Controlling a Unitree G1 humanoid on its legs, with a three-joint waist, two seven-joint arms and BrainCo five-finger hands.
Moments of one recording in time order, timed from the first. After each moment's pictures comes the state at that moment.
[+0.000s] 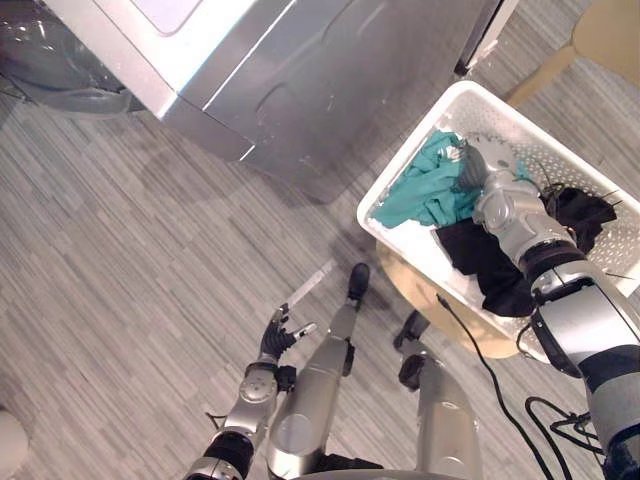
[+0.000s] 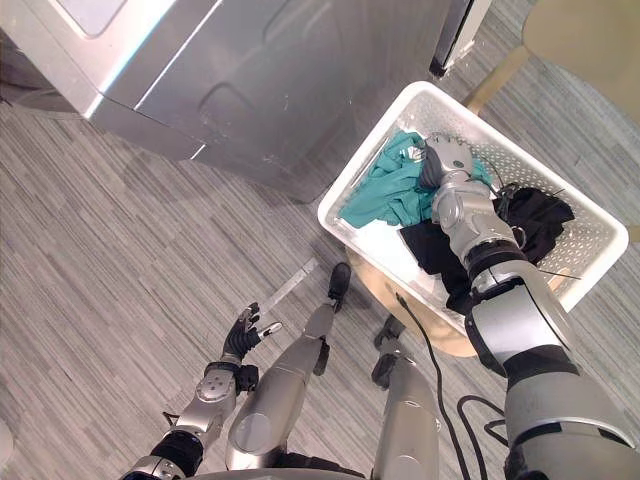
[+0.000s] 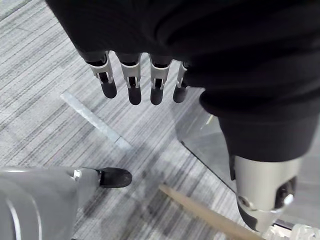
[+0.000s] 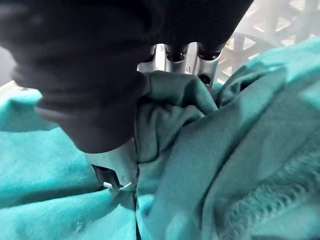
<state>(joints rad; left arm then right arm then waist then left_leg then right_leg) -0.11 0.07 -0.20 0.74 -0.11 -0.24 0.16 -1.02 -0.56 0.46 1.02 -0.57 -0.10 -0.27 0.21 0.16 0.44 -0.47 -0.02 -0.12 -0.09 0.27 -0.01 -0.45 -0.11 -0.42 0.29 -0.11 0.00</state>
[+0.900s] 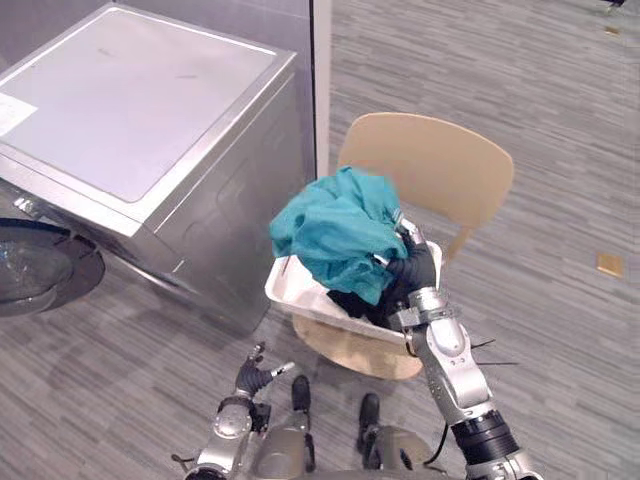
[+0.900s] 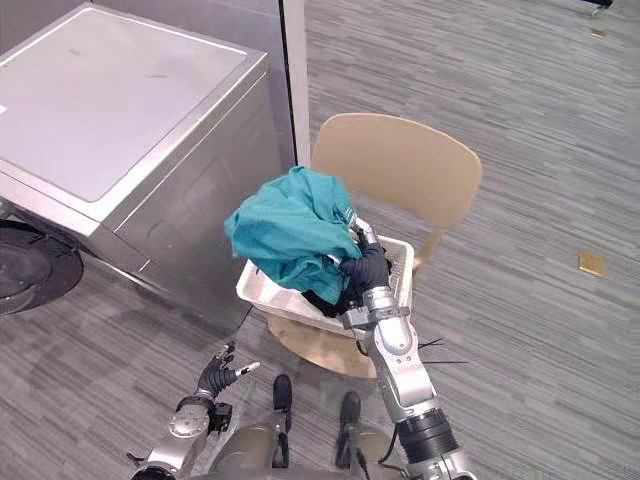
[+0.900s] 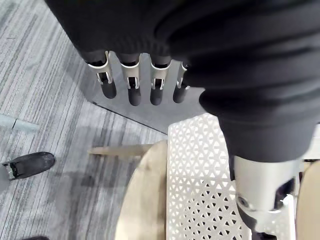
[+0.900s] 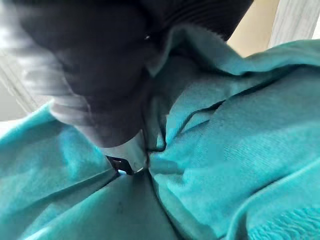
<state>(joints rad) 0.05 0.14 -0.10 0.70 0.04 -0.18 0.11 -0.11 -0.08 0.24 -0.01 0.28 -0.26 -0.03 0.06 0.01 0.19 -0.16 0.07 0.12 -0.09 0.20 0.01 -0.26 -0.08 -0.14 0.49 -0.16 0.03</state>
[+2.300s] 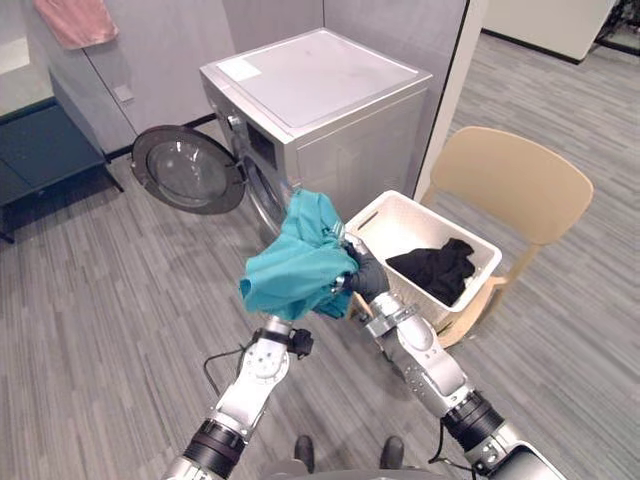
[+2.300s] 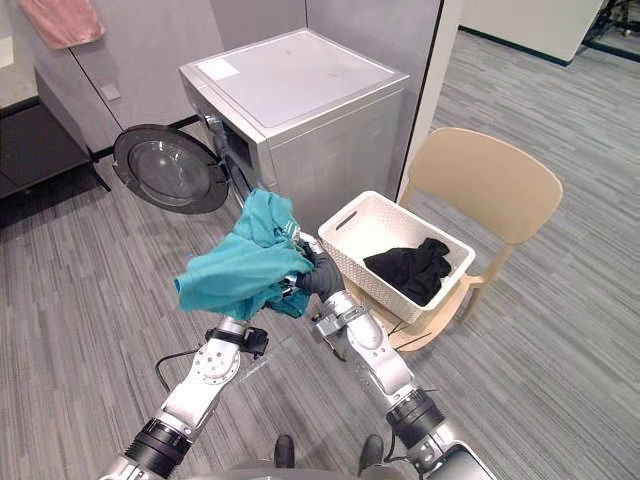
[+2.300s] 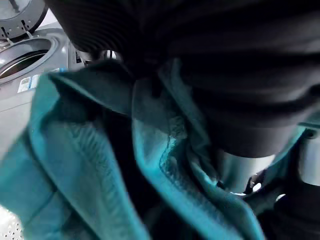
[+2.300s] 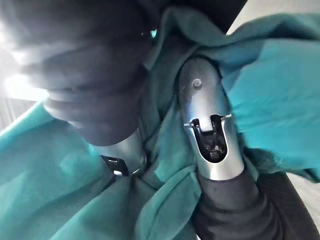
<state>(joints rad) -0.09 0.20 -0.39 0.13 0.12 -0.29 0.24 -0.27 -0.20 0.55 0.14 0.49 -0.26 0.07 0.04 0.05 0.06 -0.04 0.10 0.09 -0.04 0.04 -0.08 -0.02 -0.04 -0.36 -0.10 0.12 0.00</state>
